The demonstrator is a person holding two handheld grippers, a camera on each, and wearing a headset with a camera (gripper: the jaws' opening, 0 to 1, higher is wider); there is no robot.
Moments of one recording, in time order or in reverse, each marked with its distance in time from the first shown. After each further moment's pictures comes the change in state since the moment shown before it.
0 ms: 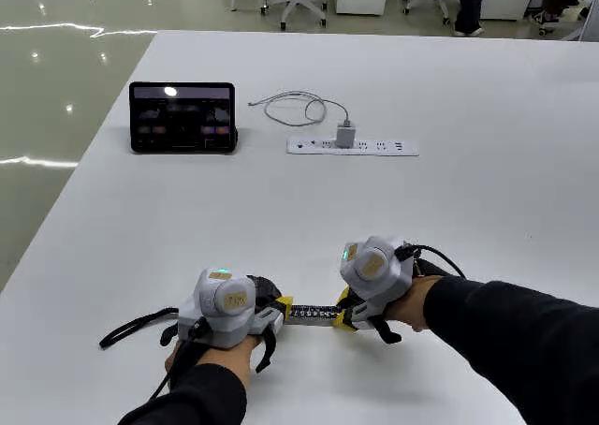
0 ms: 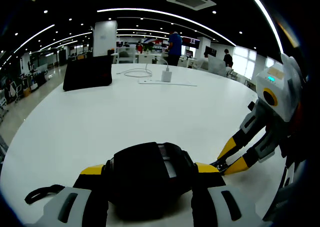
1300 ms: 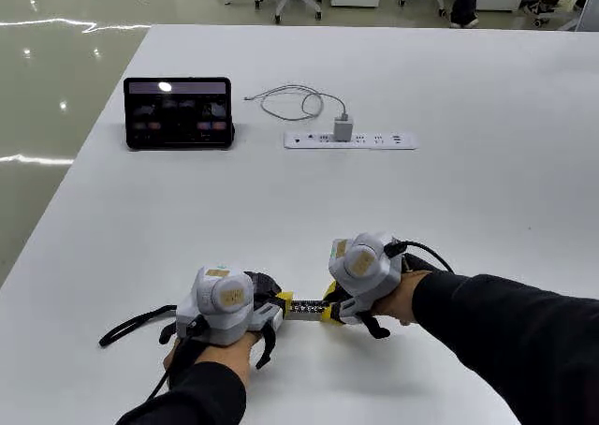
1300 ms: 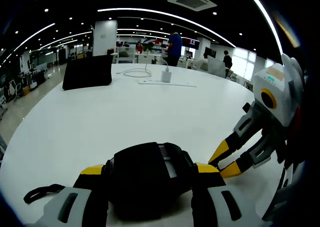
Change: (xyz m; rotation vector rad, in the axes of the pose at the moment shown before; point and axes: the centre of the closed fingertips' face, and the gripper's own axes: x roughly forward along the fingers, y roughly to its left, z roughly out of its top) left arm 0.000 0.000 -0.001 -0.010 -0.003 -0.013; right arm 0.009 0.005 0.017 -0.042 -0.044 0.008
